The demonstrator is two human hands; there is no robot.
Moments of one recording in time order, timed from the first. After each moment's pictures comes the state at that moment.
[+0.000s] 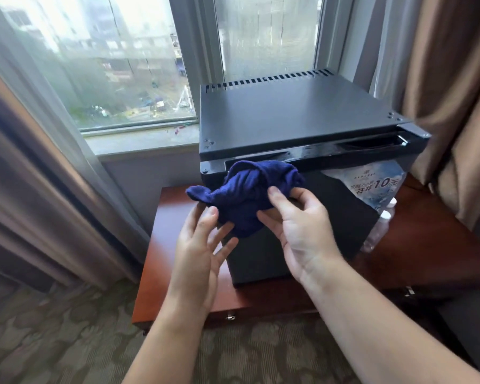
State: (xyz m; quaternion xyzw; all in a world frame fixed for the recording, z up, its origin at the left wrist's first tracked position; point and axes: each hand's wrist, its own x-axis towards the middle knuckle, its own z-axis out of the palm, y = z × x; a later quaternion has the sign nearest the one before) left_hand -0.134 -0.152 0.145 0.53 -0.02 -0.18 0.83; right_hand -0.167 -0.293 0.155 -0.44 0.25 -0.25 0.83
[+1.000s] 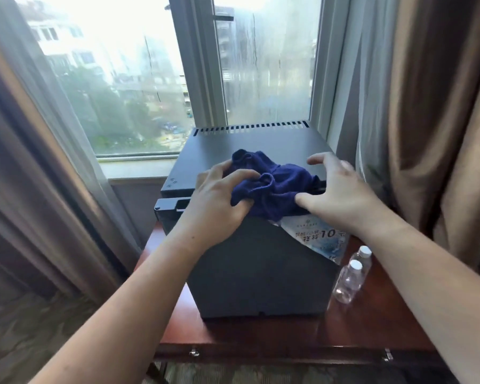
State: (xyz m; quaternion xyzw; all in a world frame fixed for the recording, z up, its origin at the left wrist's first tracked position) left_hand -0.118 -0.288 0.238 0.90 -0.31 0.08 0.31; right_hand -0.209 -0.495 0.261 -0.92 0.18 -0.13 0.32
